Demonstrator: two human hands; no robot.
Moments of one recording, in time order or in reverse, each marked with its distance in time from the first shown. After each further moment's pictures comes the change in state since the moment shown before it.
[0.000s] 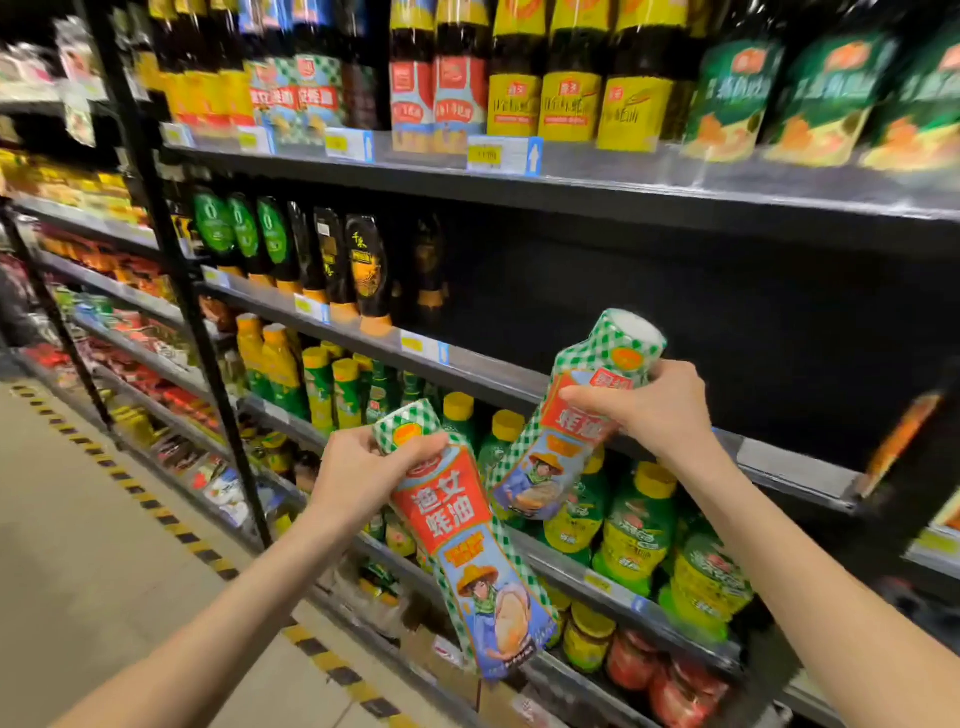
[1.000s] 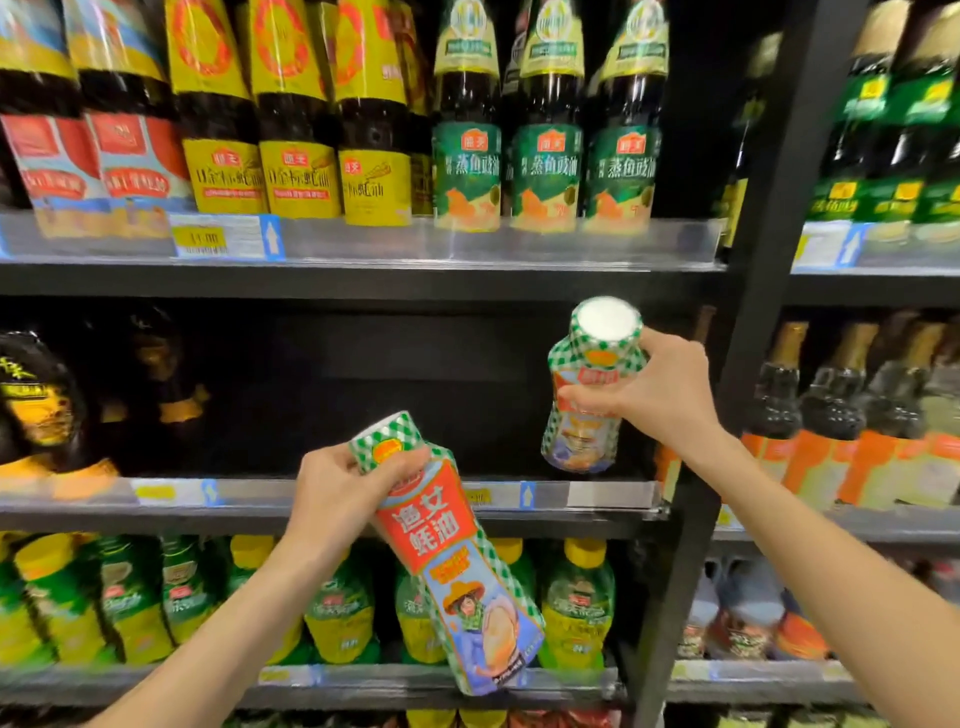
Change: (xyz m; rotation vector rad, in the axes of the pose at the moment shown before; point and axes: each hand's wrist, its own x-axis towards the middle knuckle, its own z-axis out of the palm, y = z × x) left_hand 0.086 0.050 0.147 -0.154 -0.454 0.137; right_hand 0.035 0.009 -0.141 -0.551 0.512 -0.145
